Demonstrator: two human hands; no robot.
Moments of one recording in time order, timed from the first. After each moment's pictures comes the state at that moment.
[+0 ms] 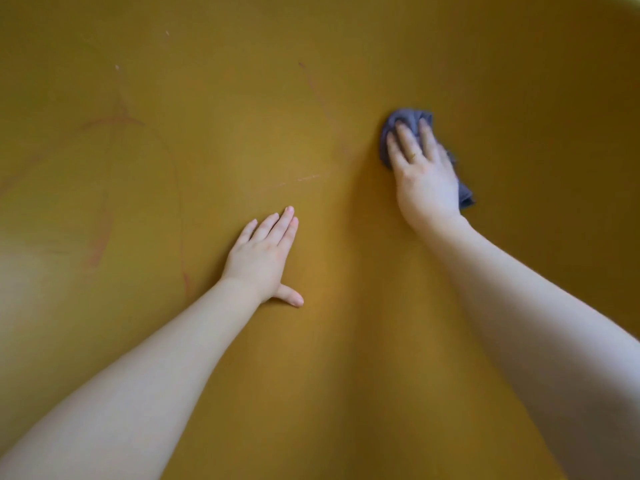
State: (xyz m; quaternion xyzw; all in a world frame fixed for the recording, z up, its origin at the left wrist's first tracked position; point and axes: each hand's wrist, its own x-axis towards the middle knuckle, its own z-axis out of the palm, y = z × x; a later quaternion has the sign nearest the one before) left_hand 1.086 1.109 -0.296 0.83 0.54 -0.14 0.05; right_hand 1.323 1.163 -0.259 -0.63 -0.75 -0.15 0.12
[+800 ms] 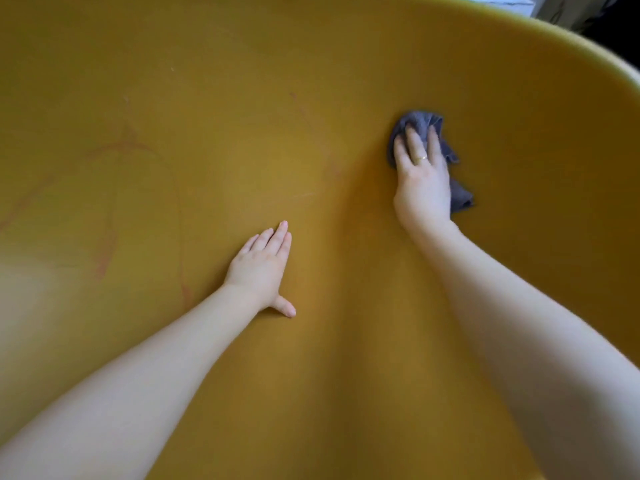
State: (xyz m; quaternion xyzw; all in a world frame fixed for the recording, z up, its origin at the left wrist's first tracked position) left_hand 1.096 1.107 -0.277 0.82 0.54 -0.18 0.07; right_hand 1.330 1.167 -0.238 -0.67 -0.71 -0.13 0.17
